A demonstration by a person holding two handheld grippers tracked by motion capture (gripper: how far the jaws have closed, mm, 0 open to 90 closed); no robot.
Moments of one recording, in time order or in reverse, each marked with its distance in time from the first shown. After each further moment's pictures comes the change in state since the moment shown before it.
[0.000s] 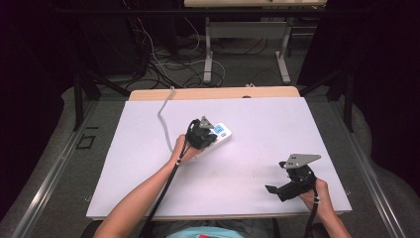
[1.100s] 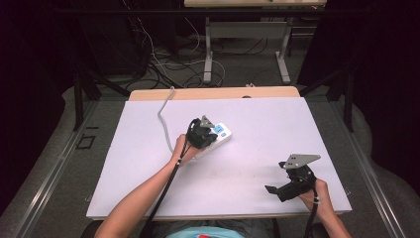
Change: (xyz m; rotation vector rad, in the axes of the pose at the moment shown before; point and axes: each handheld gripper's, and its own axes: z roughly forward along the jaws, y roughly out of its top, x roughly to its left) left arm -0.002 0.004 -0.002 -0.006 0.009 -0.023; right arm 0.002 0.000 0.000 0.003 -0.005 0.003
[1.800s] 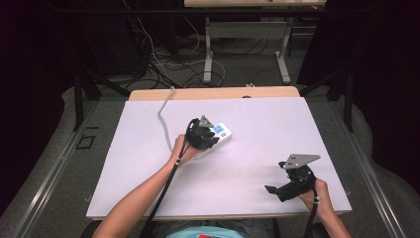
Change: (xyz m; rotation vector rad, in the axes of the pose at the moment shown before) left arm -0.001 0.001 -0.008 0.003 -0.011 0.002; right arm 0.000 0.001 0.000 0.003 0.006 -0.011
